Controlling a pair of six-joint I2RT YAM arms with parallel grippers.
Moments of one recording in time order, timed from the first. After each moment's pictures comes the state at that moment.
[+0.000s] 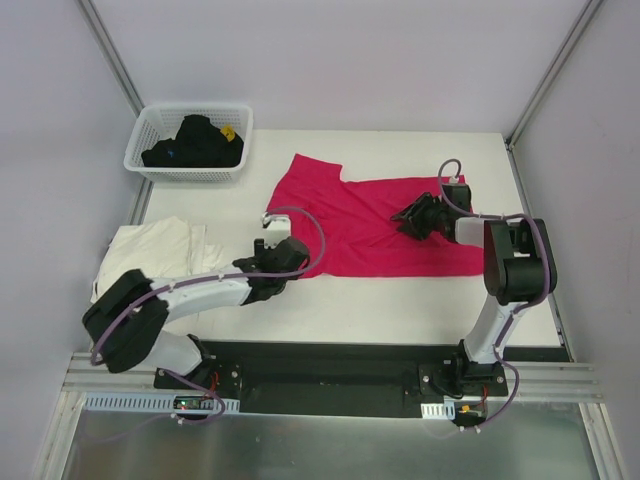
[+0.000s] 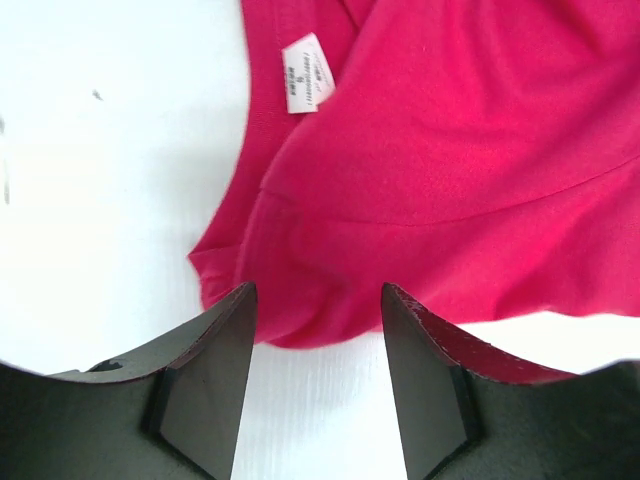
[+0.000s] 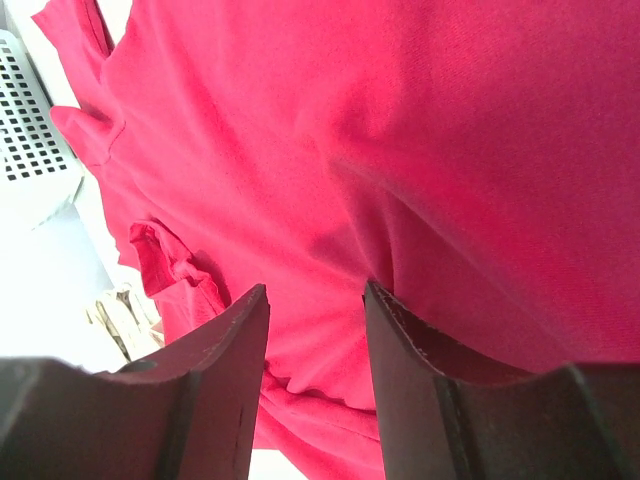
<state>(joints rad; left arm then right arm) -0.85 1.46 0.69 -0.17 -0.64 -0.63 0.07 1.85 0.93 0.13 -0.45 0.89</state>
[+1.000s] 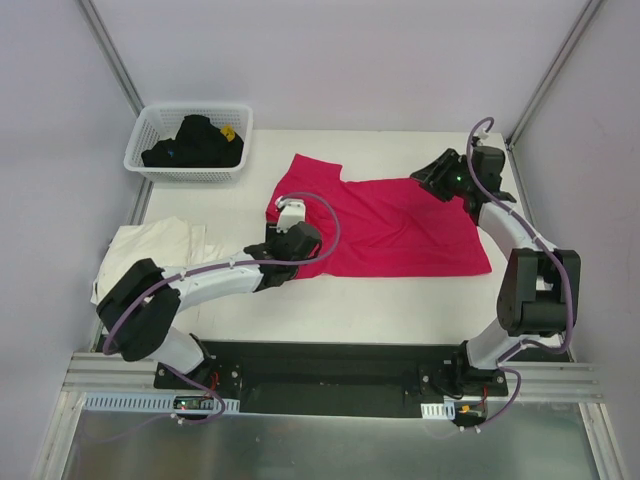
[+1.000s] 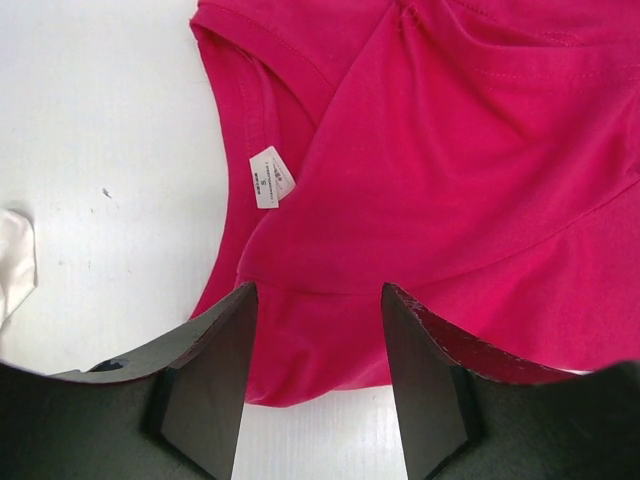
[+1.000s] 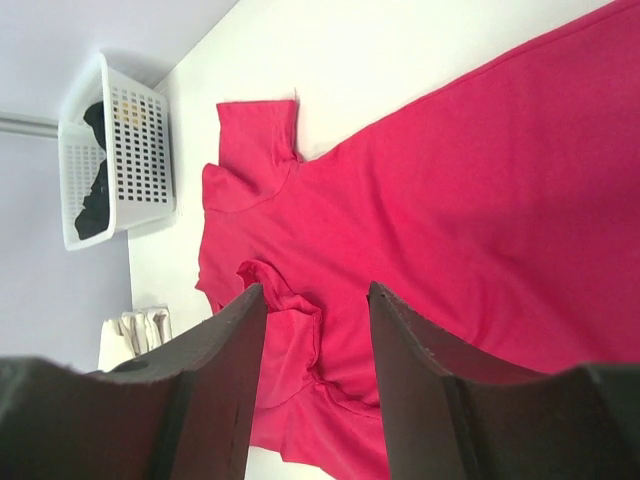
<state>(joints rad) -0.85 1.47 0.83 -0.20 -0.68 -0.52 0.02 1.63 1.12 -0.02 -0.43 0.72</state>
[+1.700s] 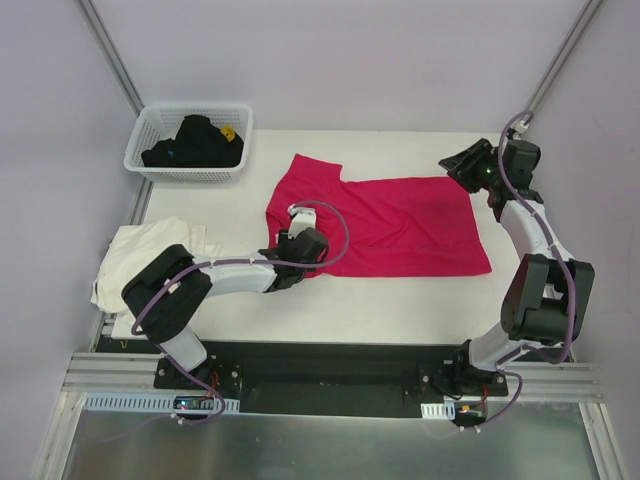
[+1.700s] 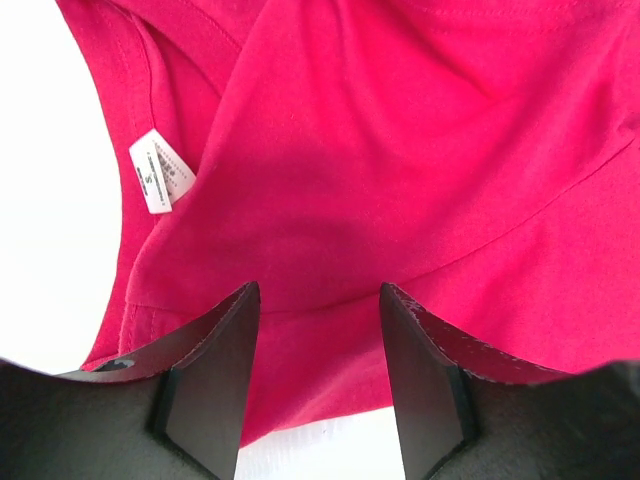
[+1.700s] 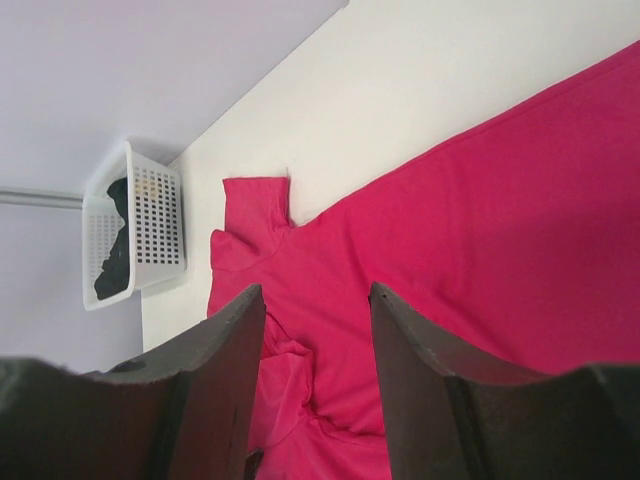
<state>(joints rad) -0.85 1.64 0.81 -0.02 -0.59 -0.50 -0.12 1.58 1.17 -0.05 -0.45 0.72</state>
